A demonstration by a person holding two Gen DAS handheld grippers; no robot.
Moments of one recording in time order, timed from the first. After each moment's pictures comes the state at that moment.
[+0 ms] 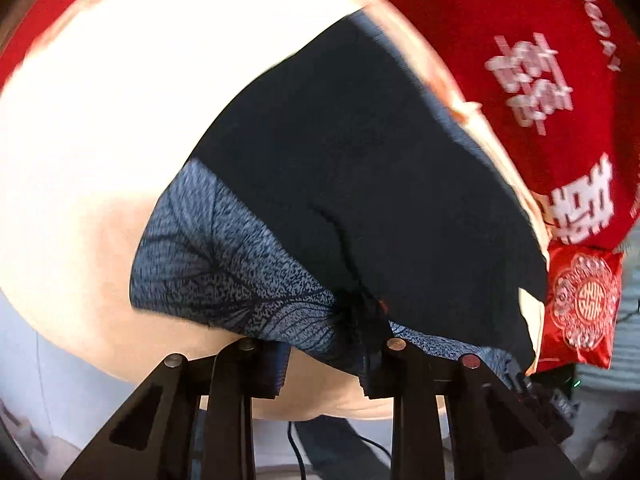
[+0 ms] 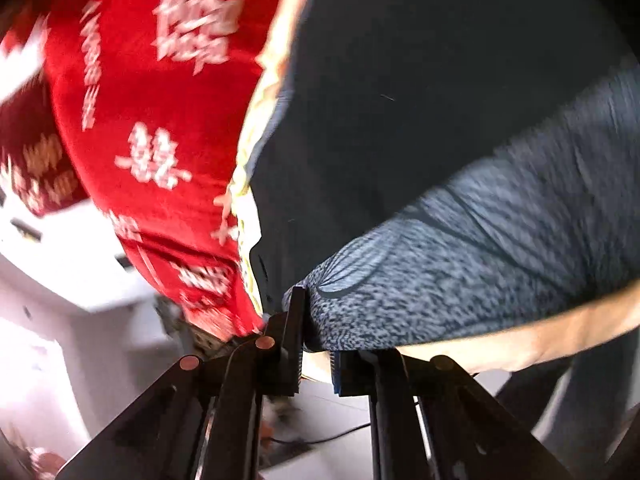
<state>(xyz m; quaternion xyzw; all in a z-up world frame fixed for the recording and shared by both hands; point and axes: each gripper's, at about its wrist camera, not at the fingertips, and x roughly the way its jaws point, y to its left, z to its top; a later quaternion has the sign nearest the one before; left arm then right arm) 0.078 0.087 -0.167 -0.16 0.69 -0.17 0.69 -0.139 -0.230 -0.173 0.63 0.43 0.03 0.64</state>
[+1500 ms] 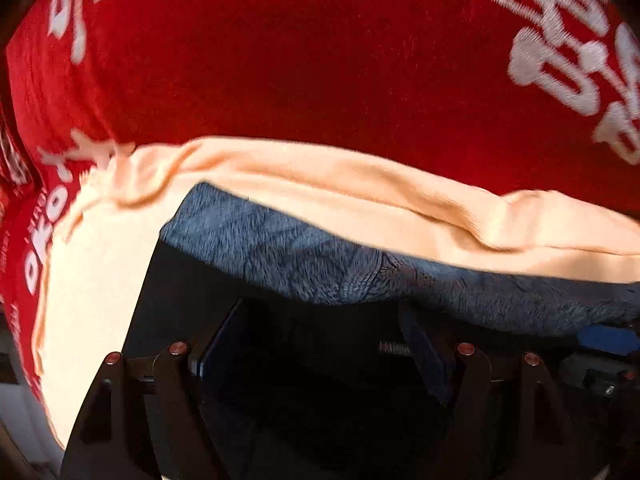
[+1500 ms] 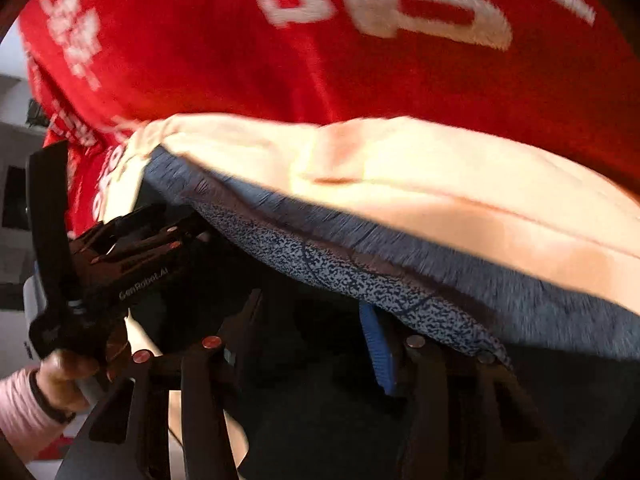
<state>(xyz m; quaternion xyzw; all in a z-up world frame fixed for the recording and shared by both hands) 0.272 -0.159 -0.233 0.15 0.59 -0.07 0.79 0.188 -0.275 -0.203 0.21 0.65 0.10 0.73</state>
